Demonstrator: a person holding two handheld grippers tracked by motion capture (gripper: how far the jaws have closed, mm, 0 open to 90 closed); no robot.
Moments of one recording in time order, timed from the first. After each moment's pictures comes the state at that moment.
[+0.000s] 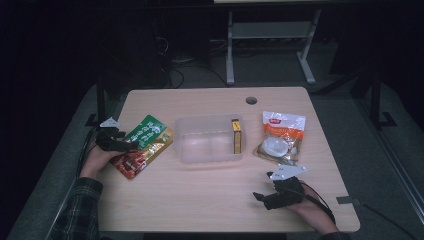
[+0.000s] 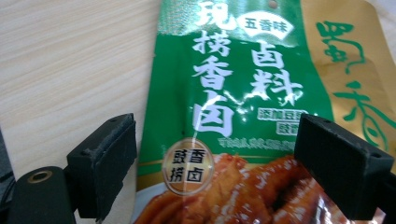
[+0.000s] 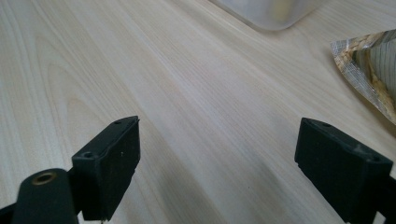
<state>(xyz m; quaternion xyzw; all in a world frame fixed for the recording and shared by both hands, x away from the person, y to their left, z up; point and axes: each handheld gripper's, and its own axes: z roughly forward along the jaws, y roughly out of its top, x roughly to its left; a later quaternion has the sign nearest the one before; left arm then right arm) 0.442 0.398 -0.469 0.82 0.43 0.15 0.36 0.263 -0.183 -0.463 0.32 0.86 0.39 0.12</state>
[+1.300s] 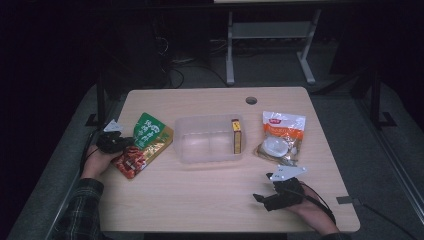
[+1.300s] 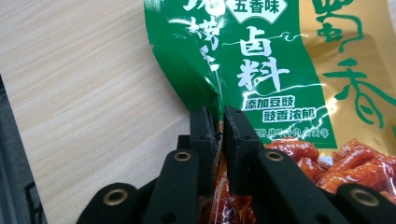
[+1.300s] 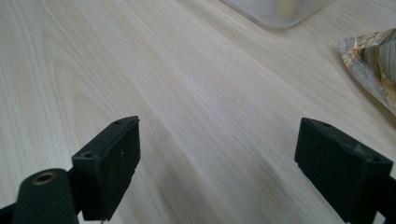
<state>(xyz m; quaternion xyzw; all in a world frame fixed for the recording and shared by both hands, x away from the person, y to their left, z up) 0.428 0.385 -0.464 0.84 0.40 0.20 0.32 0.261 -0.183 -0.463 0.32 0.86 0.38 0.11</state>
